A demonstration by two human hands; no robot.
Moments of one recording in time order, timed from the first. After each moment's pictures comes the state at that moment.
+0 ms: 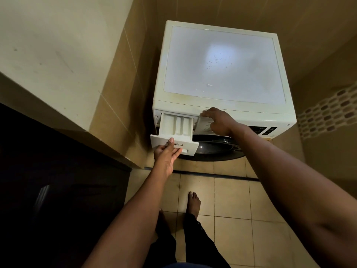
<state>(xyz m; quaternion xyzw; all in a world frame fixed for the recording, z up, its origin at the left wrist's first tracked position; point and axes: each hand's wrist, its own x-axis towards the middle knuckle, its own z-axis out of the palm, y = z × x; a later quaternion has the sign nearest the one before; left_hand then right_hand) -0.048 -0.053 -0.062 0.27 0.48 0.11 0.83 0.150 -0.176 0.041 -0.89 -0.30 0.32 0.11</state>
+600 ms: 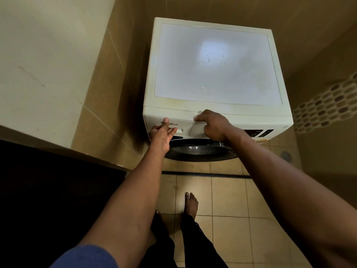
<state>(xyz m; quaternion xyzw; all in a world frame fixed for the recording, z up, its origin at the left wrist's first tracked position) 0.058 -0.005 -0.069 0.28 0.49 0.13 0.82 0.163 -0.169 0.042 -0.89 -0.32 0.30 0.10</state>
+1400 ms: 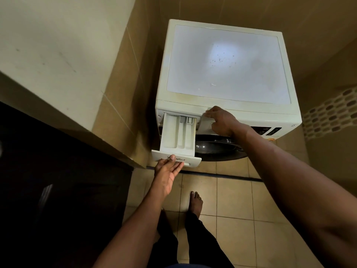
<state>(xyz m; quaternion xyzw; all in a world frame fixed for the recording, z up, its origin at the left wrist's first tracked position) -0.102 -0.071 -0.069 0.22 0.45 0.10 0.86 0.149 -0.168 0.044 -0.89 -0.33 0.31 0.07</state>
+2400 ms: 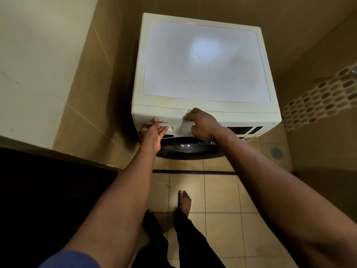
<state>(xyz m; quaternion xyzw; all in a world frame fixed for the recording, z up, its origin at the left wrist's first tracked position) 0.057 -0.013 -0.071 0.28 0.47 0.15 0.82 0.156 -0.169 0.041 -0.89 -0.32 0.30 0.10</state>
